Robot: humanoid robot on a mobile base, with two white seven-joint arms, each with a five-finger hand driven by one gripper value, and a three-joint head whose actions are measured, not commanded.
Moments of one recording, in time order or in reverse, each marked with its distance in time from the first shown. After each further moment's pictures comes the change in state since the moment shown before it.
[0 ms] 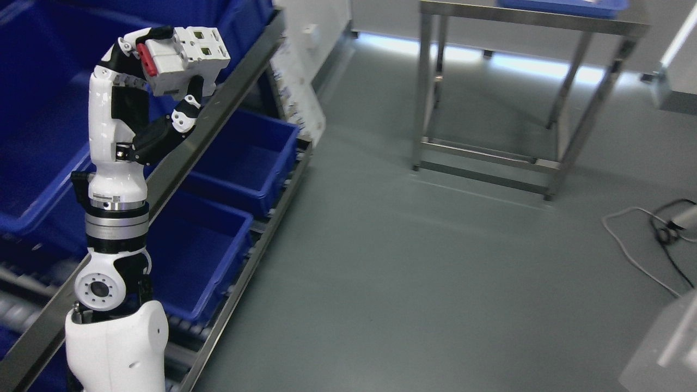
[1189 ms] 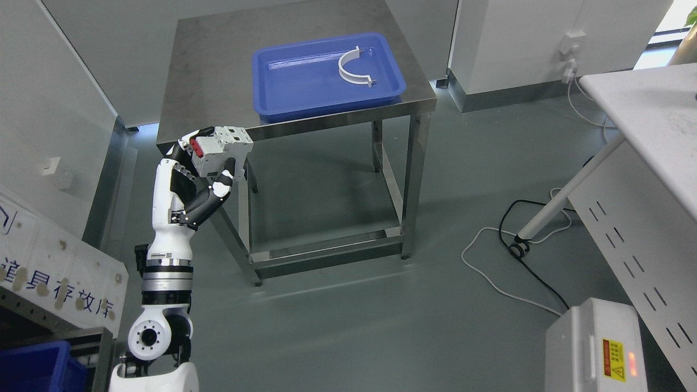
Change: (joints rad) left arm 0.231 -0.059 -0.051 0.038 -0.007 0.195 0.204; right arm 0.000 0.000 0.000 0.000 0.000 0.000 -0.004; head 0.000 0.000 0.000
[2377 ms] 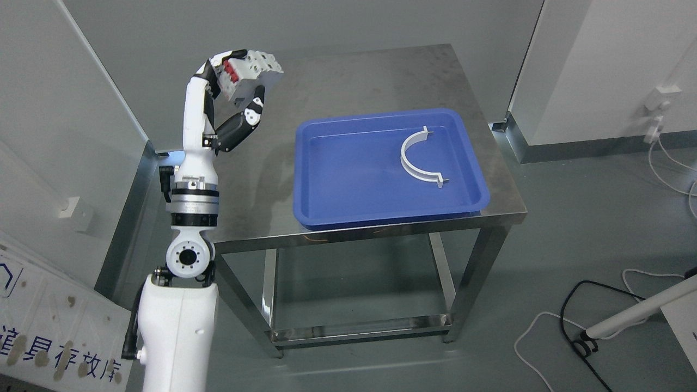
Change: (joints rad) left arm -0.261 0.002 -0.117 0.282 -0.247 -0.156 0.194; right arm 0.000 0.000 0.000 0.000 0.000 0.000 0.011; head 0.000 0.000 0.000
